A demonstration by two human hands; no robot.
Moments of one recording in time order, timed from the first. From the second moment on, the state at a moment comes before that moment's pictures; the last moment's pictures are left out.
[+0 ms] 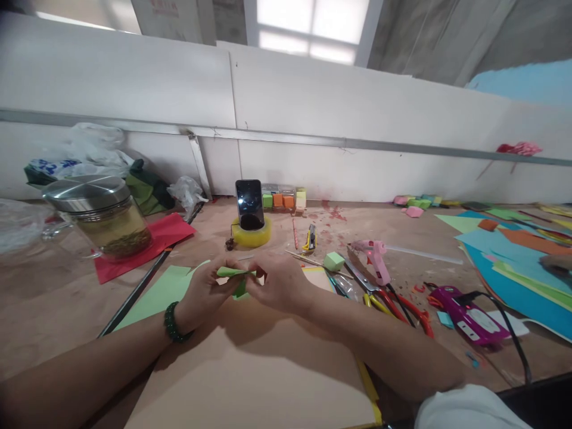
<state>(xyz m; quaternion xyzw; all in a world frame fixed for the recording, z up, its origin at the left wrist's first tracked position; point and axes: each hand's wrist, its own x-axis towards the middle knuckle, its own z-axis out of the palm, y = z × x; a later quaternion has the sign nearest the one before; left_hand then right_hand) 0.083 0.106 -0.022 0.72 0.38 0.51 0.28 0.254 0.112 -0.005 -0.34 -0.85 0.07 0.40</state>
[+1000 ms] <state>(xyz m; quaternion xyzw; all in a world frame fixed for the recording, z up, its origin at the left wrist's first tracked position) 0.077 0.111 -0.032 0.73 0.30 0.57 0.22 0.255 0.109 -0.002 -0.34 -0.84 -0.04 0.43</state>
